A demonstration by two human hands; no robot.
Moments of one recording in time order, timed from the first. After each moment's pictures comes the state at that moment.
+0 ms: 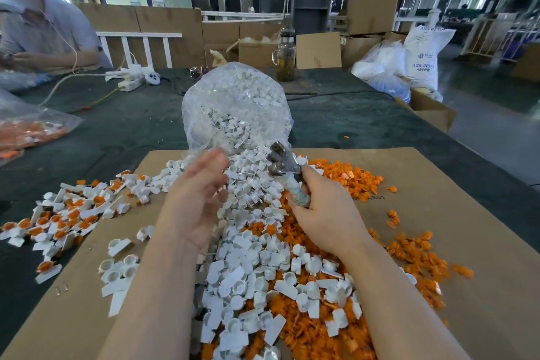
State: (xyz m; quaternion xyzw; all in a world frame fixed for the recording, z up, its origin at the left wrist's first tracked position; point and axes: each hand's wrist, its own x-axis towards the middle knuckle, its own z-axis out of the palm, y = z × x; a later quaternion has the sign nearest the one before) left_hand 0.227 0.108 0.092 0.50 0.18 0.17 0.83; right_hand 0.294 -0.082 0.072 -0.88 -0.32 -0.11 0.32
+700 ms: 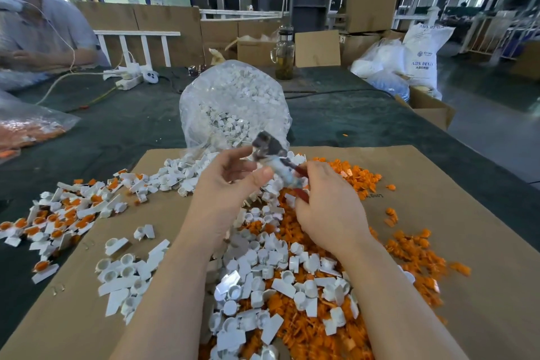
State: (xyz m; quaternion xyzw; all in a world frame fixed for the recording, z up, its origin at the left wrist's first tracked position) left_hand 0.235 0.084 0.083 0.73 0.08 0.20 0.64; right_hand 0.293 -0.081 0.076 -0.92 -0.25 -0.17 0.24
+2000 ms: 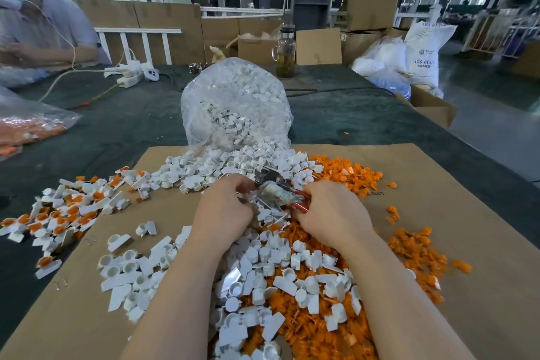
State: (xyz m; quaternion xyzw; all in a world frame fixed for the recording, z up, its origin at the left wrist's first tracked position) left_hand 0.240 0.087 0.068 0.90 0.16 0.13 0.38; right_hand 0.302 -0.082 0.068 -0.97 -0.20 -0.03 0.16
